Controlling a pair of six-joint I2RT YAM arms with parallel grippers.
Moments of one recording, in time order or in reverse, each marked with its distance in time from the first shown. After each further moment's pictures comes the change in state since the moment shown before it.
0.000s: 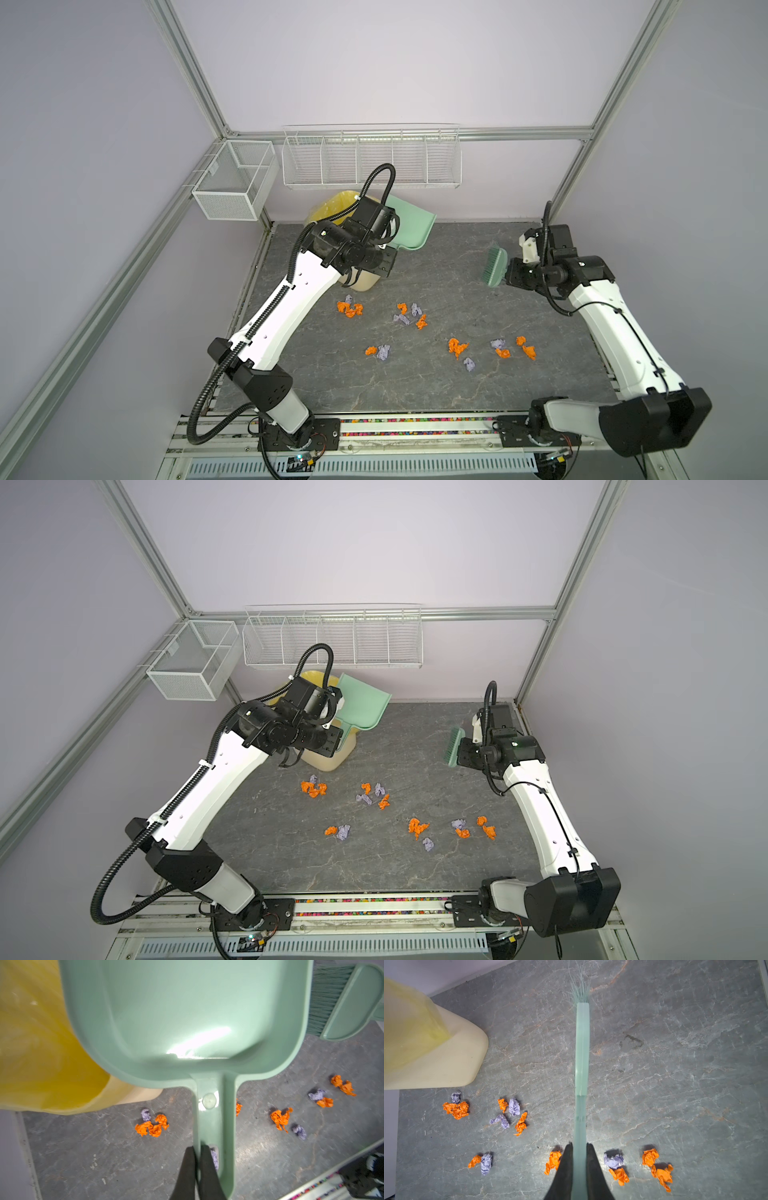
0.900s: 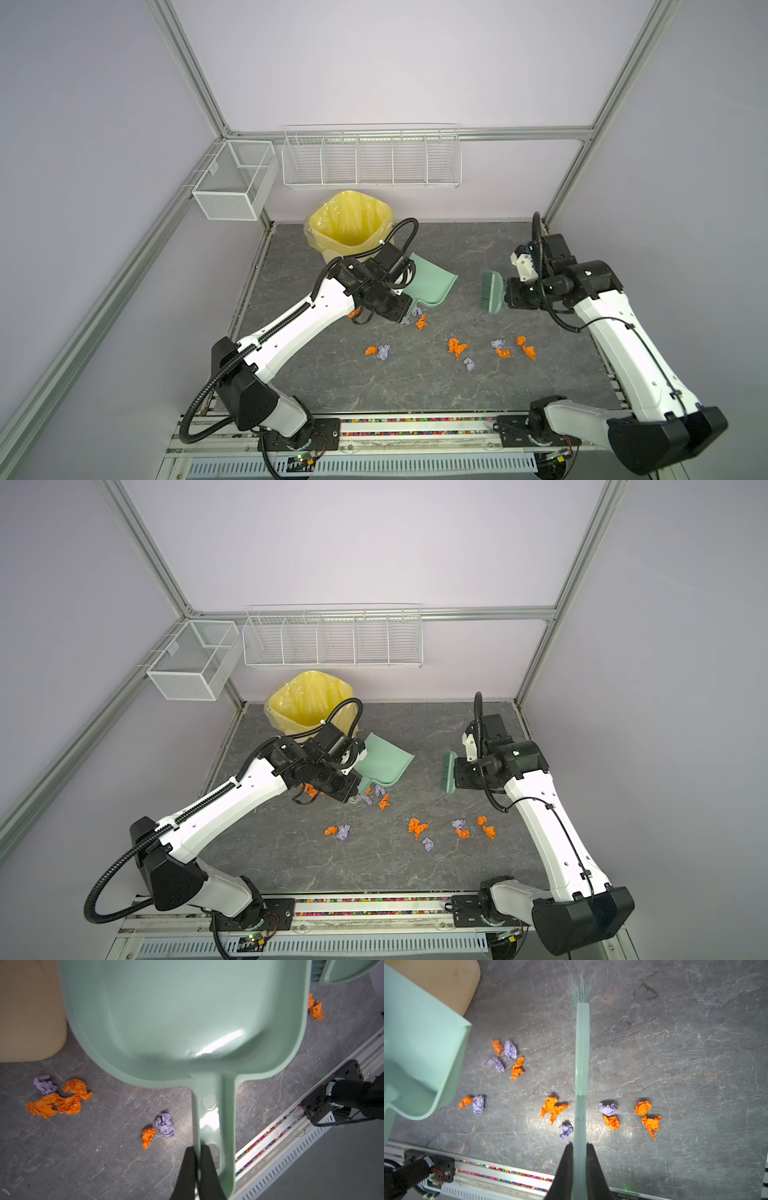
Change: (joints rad) left arm -0.143 -0.086 -0.426 0.116 0.203 -0.081; right arm 0.127 -0.067 0.037 -0.273 0.022 -0.076
